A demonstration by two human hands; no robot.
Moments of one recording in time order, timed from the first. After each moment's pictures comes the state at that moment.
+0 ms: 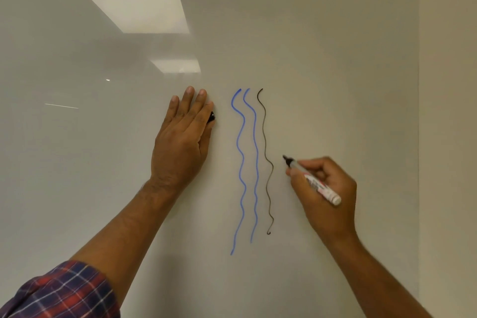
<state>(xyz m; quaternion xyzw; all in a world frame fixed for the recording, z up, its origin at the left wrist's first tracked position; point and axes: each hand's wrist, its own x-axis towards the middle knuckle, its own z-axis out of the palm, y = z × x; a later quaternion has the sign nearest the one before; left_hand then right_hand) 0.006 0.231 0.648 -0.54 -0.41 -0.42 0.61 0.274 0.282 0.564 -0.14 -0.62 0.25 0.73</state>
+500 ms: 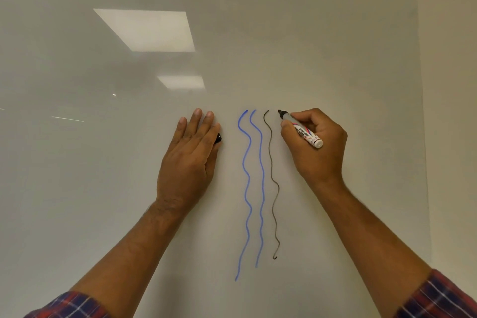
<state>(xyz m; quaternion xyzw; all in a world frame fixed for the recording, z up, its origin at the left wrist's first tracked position) 0.005 0.232 0.644 -0.53 -0.40 -0.42 0.62 0.246 0.299 0.674 -0.10 -0.62 0.11 0.77</state>
